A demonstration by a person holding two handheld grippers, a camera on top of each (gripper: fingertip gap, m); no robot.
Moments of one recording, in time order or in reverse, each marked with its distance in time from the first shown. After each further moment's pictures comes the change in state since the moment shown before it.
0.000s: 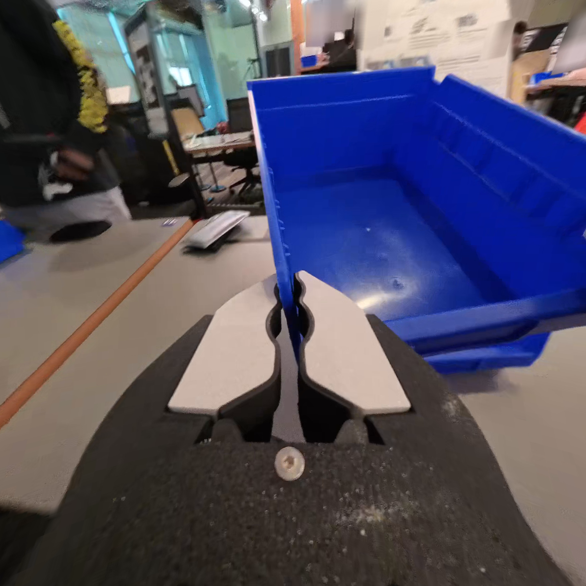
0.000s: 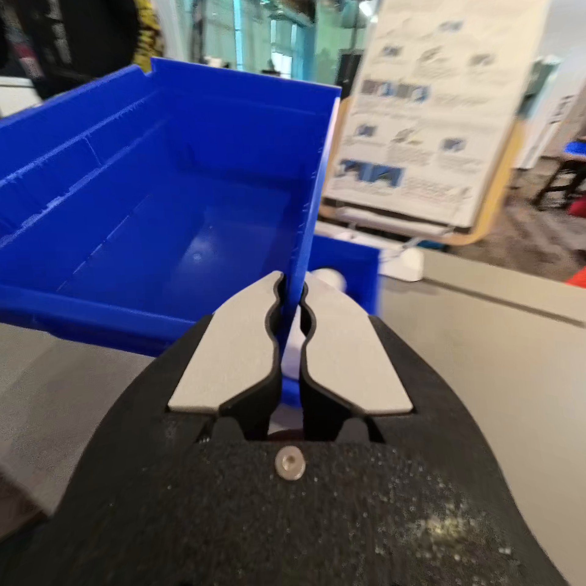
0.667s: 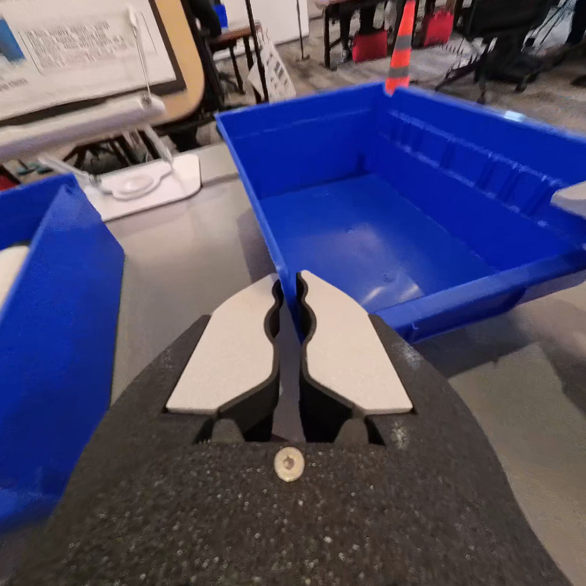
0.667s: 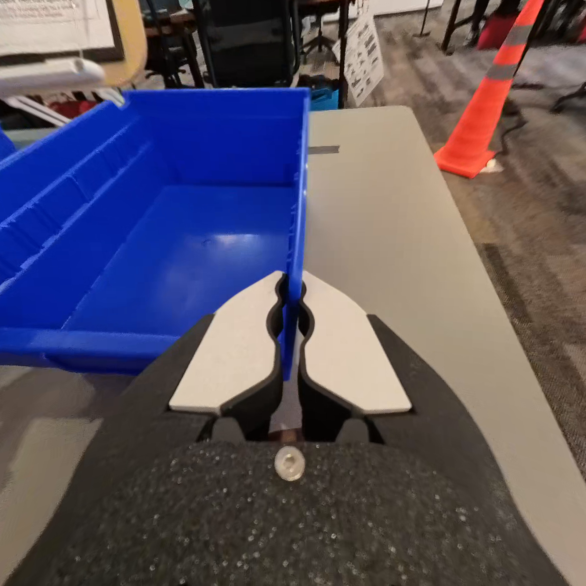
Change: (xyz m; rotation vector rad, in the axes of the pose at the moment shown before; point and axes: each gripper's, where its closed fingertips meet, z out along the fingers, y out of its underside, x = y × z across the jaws) left arm 0.431 0.093 0.111 -0.176 0.340 0.104; right arm 0.418 0.193 -0.049 -0.245 0.267 0.230
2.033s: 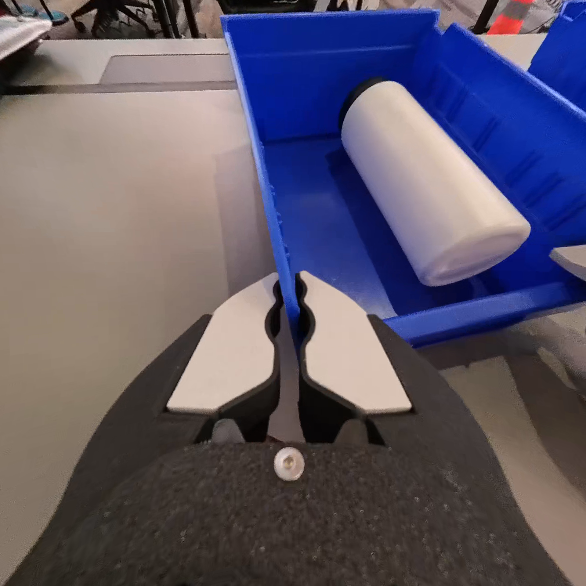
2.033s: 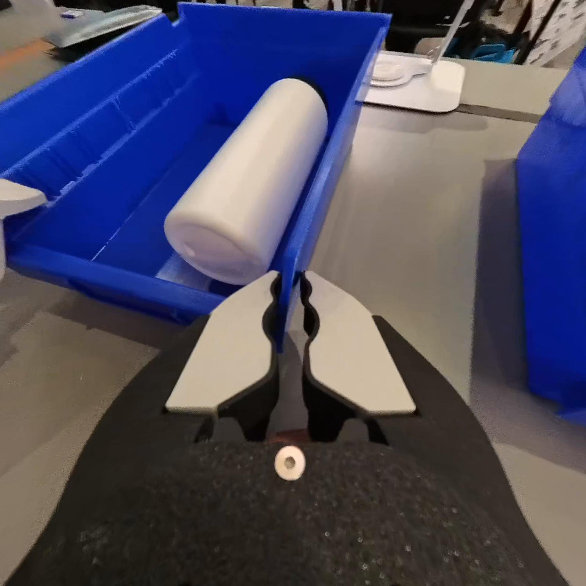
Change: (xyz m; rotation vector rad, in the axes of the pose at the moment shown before) left arm -0.329 0.110 -0.091 -0.177 -0.046 -0.210; right arm -0.361 0.053 0.021 -0.131 -0.252 -0.170
